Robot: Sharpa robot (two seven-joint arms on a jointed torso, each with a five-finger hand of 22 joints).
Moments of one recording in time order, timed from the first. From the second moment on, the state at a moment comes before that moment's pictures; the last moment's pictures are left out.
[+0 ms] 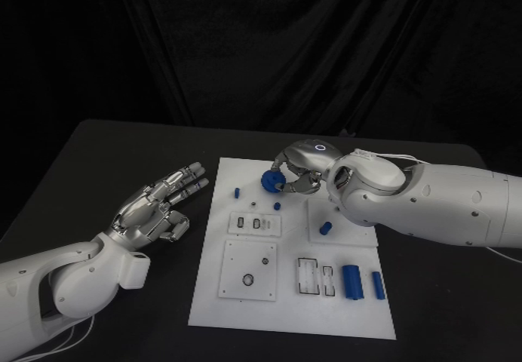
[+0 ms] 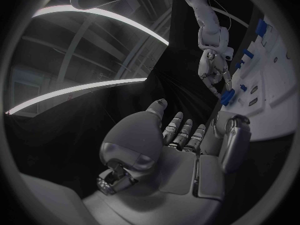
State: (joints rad) left arm 1.23 -1.06 -0.21 1.67 0.09 0.21 0.68; left_hand 1.25 0.28 -0.08 0.02 0.48 0.39 0.13 0.06 0.08 0.11 0.16 0.22 0.04 0.04 0.25 0.12 0.02 0.01 1.47 0.29 1.57 1.31; right arm 1.47 -0.74 -0.24 1.54 -1.59 -0.40 -0.21; right_hand 1.37 -0.09 0.20 0.17 0.51 0.95 0.12 0.18 0.14 1.47 0.03 1.57 1.31 1.47 -0.04 1.57 1.31 0.02 1.47 0.07 1.55 1.31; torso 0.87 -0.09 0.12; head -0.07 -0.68
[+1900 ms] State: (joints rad) left arm 1.23 -1.08 -0.21 1.70 0.09 0.21 0.68; left_hand 1.24 0.28 -0.07 0.01 0.48 0.41 0.14 0.07 0.08 0.12 0.17 0.24 0.04 0.05 0.26 0.13 0.03 0.01 1.47 0.29 1.57 1.31; right arm 1.51 -1.12 -0.25 1.76 -1.59 -0.48 -0.19; right_hand 1.32 -0.11 0.21 0.19 0.23 0.89 0.10 0.09 0.17 1.46 0.01 1.57 1.31 1.47 -0.05 1.55 1.31 0.02 1.47 0.06 1.52 1.31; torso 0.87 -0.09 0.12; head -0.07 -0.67
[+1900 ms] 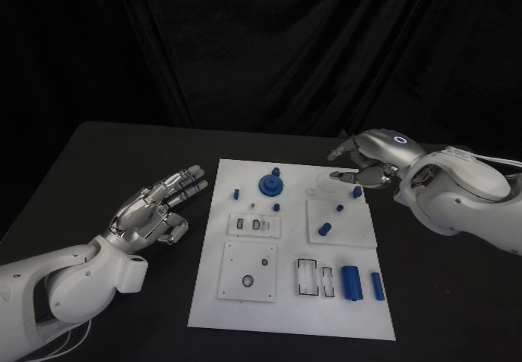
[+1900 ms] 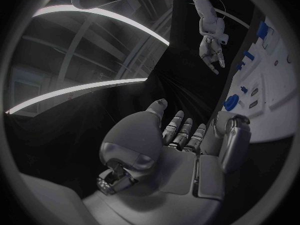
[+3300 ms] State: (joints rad) left arm 1.23 -1.08 -0.21 1.73 0.10 0.20 0.68; left_hand 1.24 0.28 -0.07 0.01 0.48 0.42 0.15 0.07 0.08 0.13 0.17 0.25 0.04 0.05 0.26 0.14 0.03 0.01 1.47 0.29 1.57 1.31; right arm 1.38 -1.17 -0.25 1.66 -1.58 -0.54 -0.22; right_hand 1.35 -0.15 0.15 0.27 0.12 0.90 0.10 0.08 0.15 1.47 0.01 1.57 1.31 1.47 -0.06 1.54 1.31 0.02 1.47 0.06 1.52 1.31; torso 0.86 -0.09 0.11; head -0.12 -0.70
